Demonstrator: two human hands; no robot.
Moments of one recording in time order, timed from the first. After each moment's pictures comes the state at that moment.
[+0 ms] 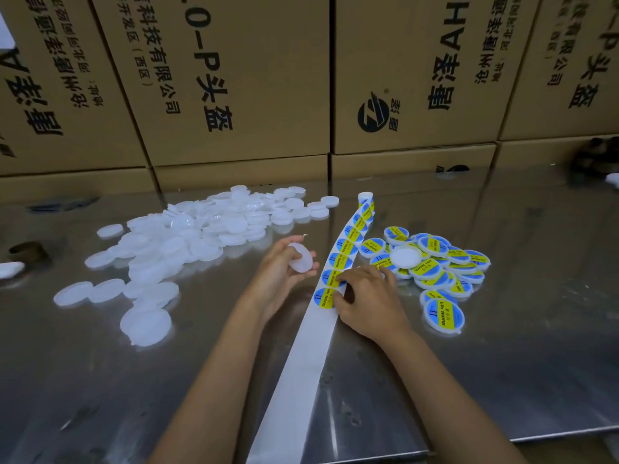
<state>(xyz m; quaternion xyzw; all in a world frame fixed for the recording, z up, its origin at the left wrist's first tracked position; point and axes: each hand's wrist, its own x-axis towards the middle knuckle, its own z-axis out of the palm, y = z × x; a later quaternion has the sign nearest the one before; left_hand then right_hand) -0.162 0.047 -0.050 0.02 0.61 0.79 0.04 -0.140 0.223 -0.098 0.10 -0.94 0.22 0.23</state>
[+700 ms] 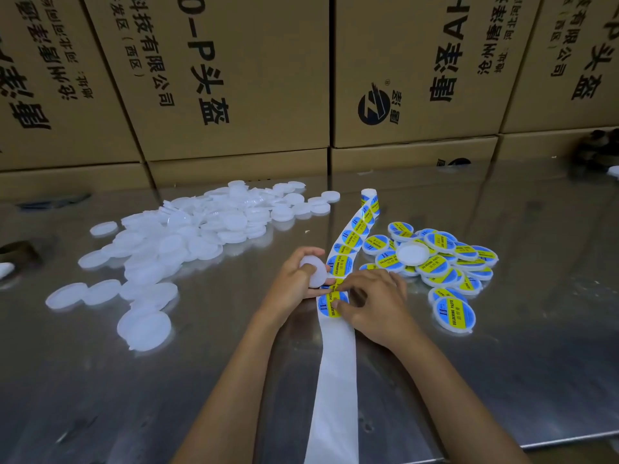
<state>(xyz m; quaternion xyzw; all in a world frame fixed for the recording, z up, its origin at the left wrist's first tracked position) -0.159 0.059 -0.064 0.04 0.73 0.68 0.05 -0.127 0.221 -0.093 0.09 -0.93 0.29 0.20</state>
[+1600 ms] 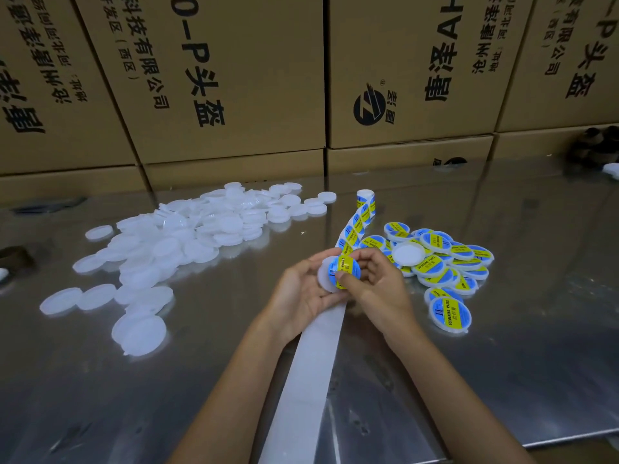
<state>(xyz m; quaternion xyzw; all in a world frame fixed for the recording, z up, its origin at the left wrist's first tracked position) -0.142 0.074 -0.054 0.00 0.47 0.86 0.20 -0.123 0.209 -0.067 0.05 -0.67 0.72 0.17</state>
